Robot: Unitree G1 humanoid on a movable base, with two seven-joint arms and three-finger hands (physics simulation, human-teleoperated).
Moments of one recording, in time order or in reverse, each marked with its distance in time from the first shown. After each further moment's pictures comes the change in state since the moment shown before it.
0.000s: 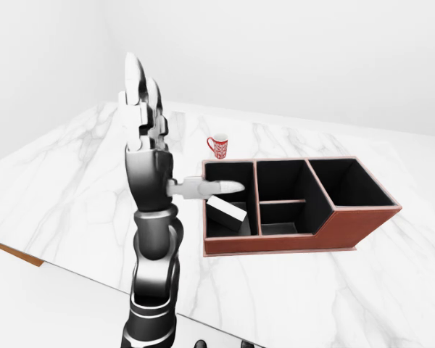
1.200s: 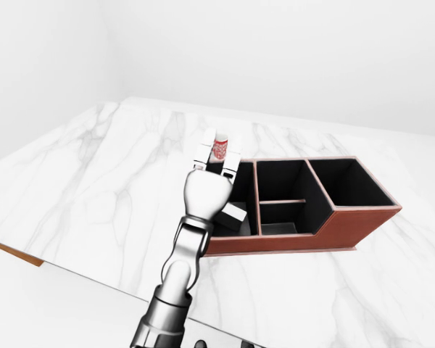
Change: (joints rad) left arm 0.034 0.022 -0.155 0.390 1.461 0.094 -0.001; right arm 0.000 0.003 0.003 -0.008 0.001 -0.013 0.009
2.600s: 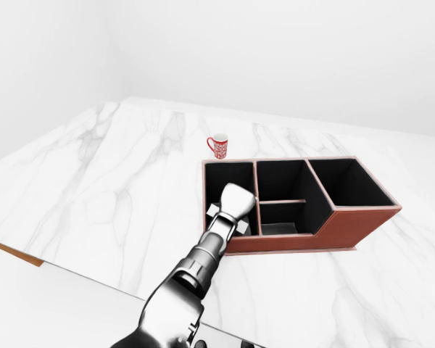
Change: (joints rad) left arm -0.507 -0.120 -0.040 1.190 -0.078 0.041 0.361; right arm 0.001 0.001 -0.011 -0.019 0.022 0.018 -0.002
